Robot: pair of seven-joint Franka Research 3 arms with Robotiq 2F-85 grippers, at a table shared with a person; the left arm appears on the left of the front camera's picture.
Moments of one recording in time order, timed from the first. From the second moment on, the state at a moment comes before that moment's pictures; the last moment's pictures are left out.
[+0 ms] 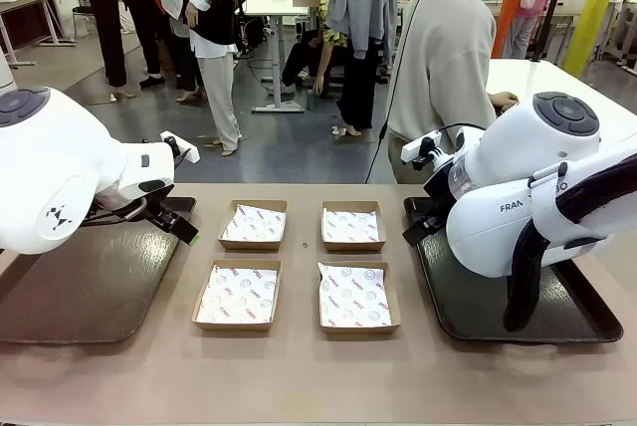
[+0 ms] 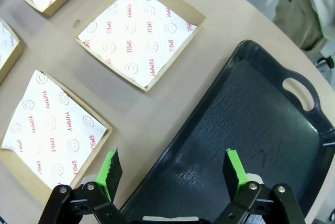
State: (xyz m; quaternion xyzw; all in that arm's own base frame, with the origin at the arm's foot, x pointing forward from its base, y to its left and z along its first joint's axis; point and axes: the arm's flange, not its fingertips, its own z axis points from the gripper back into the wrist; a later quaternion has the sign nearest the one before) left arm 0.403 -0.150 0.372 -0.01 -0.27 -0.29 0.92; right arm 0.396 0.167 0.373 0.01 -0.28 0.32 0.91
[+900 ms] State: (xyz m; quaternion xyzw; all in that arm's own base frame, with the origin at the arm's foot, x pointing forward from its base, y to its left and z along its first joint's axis) left arm 0.309 -0.088 0.479 -0.04 -0.10 -0.35 0.93; right arm 0.291 0.108 0.467 -0.03 -0.05 0.31 0.95
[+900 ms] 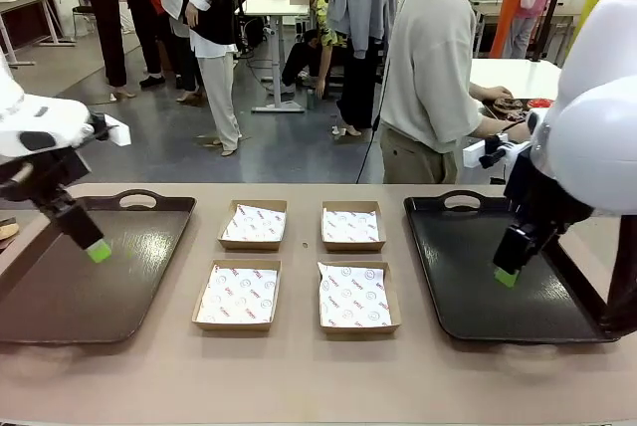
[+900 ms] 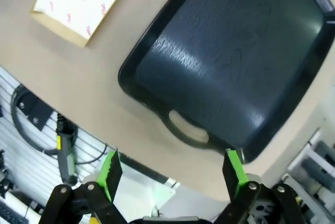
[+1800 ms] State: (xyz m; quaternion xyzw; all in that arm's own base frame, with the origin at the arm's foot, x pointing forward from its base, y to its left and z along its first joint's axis) left arm 0.336 -0.041 0.471 -0.33 -0.13 -0.24 0.90; right arm 0.318 0.016 0.470 0.27 -0.12 0.21 0.93
